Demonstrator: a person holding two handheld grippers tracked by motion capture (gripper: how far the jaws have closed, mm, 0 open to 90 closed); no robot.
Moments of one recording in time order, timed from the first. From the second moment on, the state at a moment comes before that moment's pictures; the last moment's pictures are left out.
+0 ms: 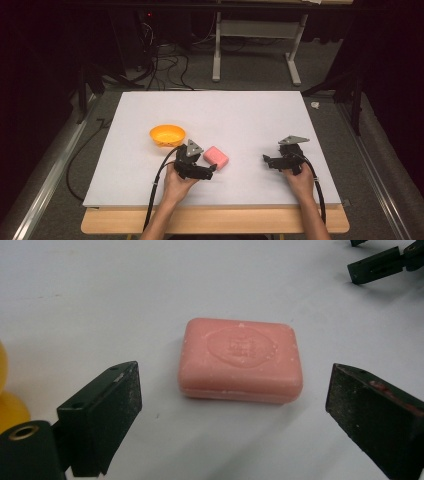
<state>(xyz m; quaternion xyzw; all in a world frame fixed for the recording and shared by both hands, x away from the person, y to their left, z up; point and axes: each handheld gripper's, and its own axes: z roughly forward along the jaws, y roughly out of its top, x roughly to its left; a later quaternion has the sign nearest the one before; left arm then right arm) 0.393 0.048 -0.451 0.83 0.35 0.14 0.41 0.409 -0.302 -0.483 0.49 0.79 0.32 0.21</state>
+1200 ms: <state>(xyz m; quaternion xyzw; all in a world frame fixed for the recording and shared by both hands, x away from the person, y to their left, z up) 0.418 0.008 -0.482 0.85 0.35 0.15 0.37 0.409 -0.302 -0.483 0.49 0.79 0.32 0.21</state>
